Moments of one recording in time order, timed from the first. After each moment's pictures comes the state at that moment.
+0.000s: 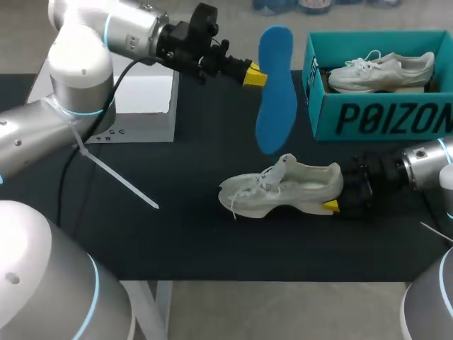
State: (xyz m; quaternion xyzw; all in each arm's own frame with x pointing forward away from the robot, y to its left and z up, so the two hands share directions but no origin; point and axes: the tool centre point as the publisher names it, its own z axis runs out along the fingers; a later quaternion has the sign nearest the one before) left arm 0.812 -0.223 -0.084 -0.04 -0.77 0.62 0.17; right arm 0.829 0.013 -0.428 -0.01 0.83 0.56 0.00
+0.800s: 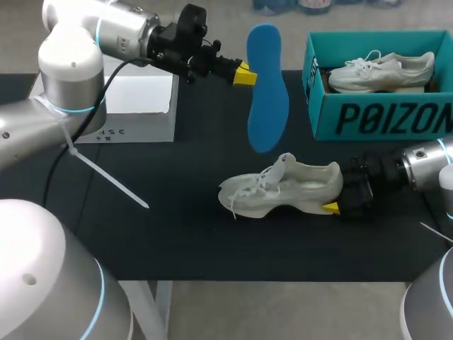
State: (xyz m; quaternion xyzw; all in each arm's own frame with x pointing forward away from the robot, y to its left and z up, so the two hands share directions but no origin) left arm 0.814 -0.210 -0.085 -0.05 -0.76 0.63 0.18; right arm 0.829 0.013 -0.429 -0.01 0.83 0.56 0.00
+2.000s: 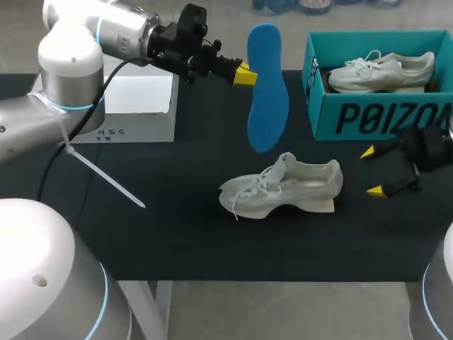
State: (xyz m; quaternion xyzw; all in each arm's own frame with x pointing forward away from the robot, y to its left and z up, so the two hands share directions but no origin) left arm 0.815 -0.210 -0.085 -0.05 -0.76 0.63 0.18; right arm 0.822 -0.082 -0.354 -0.01 0.92 0.39 0.07
